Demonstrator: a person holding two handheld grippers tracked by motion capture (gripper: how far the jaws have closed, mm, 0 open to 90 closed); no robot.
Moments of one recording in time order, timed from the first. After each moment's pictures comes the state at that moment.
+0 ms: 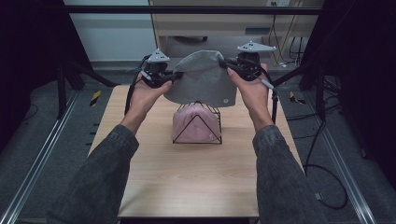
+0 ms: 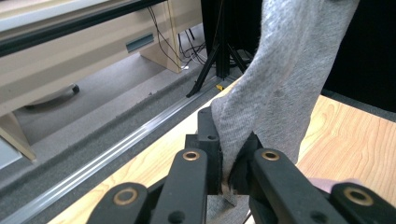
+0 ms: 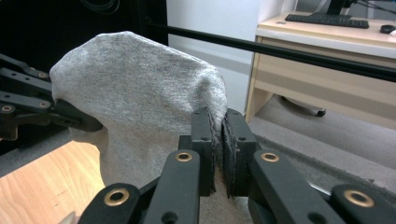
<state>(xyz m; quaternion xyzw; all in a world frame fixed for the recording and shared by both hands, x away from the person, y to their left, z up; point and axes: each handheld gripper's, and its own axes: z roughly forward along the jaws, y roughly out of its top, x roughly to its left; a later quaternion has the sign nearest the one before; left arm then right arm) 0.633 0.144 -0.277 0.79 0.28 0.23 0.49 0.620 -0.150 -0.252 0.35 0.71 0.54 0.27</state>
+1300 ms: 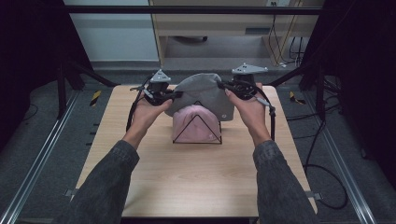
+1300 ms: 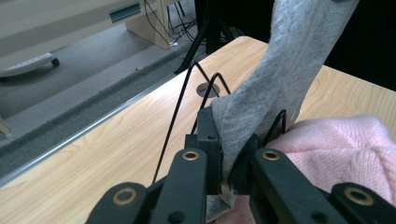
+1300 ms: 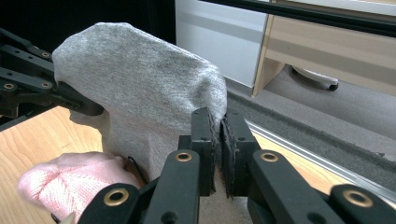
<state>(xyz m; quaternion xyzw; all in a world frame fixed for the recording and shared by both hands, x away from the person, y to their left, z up) 0.624 0.147 -0.336 0.81 0.29 0.19 0.47 0.609 -0.148 -0.309 0.36 0.74 0.51 0.25</state>
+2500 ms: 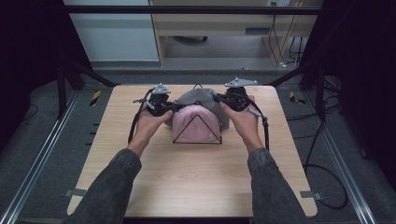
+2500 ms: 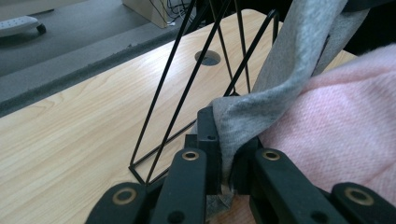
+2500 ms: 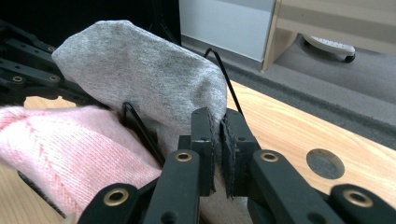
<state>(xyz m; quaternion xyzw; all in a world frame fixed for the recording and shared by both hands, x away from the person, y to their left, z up) 0.627 0.152 -0.389 0.81 0.33 0.16 0.46 0.612 -0.138 -0.359 0.37 0.76 0.48 0.22</state>
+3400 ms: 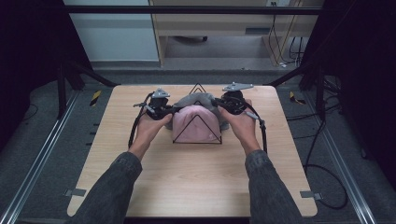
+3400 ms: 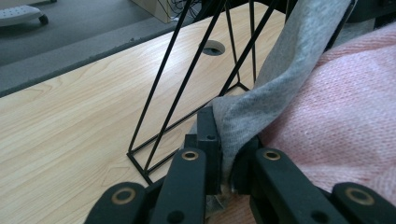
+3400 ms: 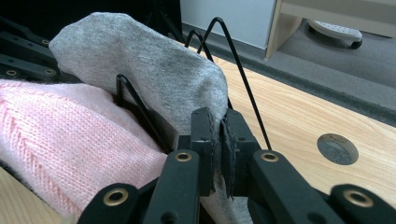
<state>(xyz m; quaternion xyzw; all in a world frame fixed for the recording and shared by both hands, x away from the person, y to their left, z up) 0.625 0.155 -0.404 0.80 0.35 0.16 0.46 0.613 -0.132 -0.376 0.38 0.77 0.47 0.20</state>
